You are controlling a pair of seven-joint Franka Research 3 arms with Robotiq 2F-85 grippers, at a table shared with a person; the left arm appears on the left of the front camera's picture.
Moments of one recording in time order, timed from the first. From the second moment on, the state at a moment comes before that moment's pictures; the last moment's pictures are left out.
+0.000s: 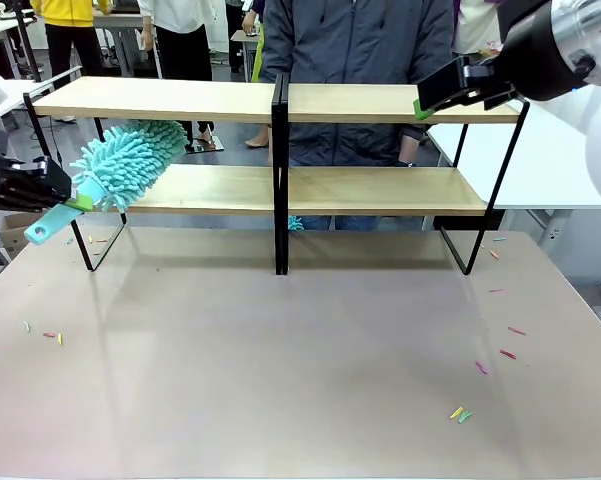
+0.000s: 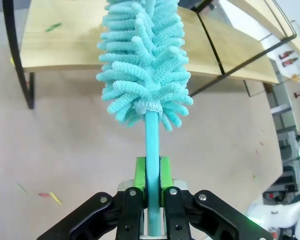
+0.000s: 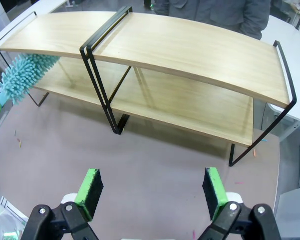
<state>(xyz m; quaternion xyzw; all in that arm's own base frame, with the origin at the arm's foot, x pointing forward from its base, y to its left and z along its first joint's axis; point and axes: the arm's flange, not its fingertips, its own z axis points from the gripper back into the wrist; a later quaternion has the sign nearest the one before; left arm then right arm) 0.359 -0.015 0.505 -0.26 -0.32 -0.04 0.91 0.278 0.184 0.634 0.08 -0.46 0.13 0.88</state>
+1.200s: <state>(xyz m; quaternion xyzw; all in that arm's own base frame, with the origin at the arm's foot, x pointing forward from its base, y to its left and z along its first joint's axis) 0.358 -0.060 0.493 -0.13 -0.28 0.00 0.95 0.278 0.184 0.634 0.08 -0.46 0.13 0.88</state>
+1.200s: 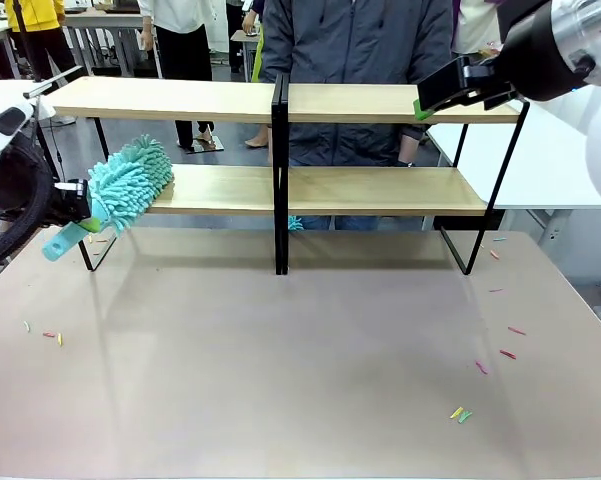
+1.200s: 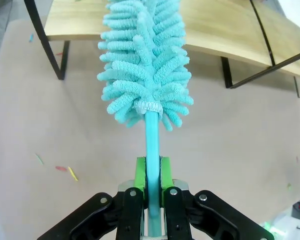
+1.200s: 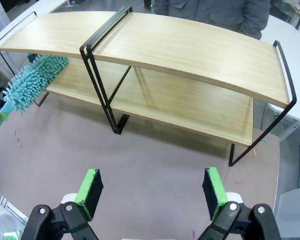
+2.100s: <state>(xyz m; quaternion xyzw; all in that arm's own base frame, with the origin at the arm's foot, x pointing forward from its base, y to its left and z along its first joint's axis) 0.339 -0.065 0.518 0.03 -0.30 0.11 0.95 0.278 0.184 0.634 0.08 -0.46 0.13 0.88</state>
